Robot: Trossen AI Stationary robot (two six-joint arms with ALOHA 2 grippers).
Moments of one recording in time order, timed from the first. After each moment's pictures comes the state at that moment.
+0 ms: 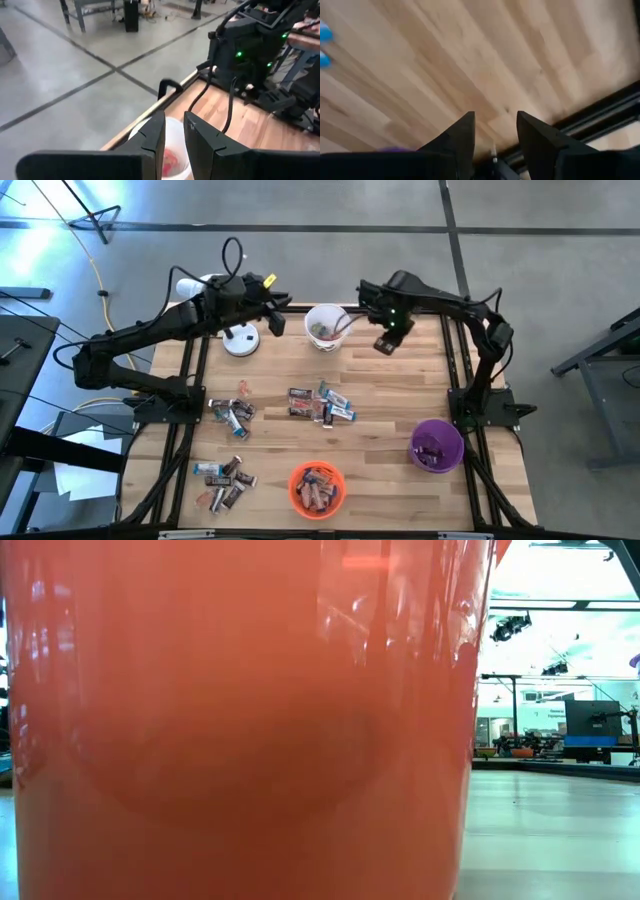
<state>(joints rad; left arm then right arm) 0.40 1.19 1.19 -0.33 -0.23 -0.15 -0.56 1.82 1.65 -1.58 0.03 0.07</state>
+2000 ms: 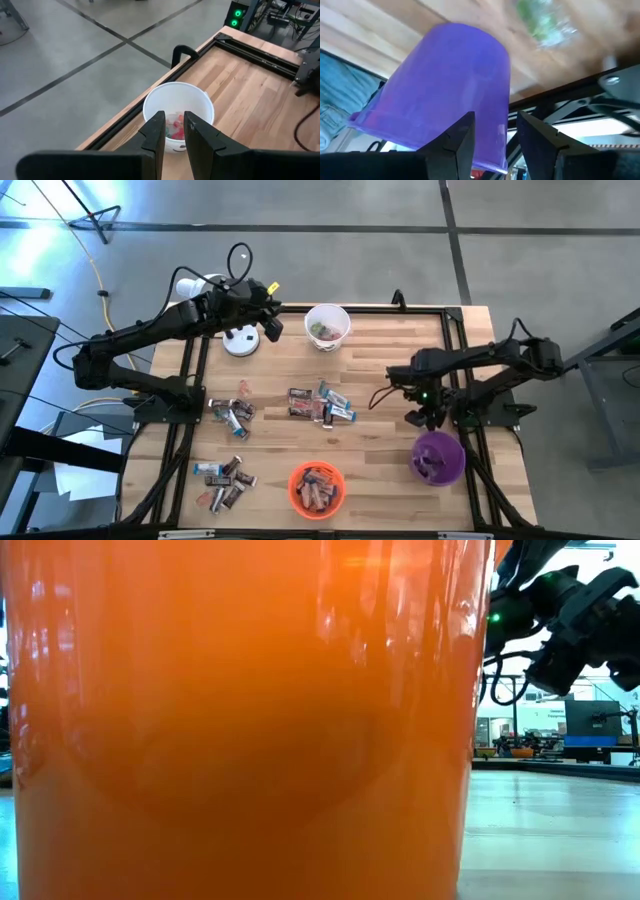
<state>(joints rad) 0.41 1.19 1.19 -0.50 -0.26 -0.15 -0.12 1.40 0.79 -1.33 -0.67 0.62</state>
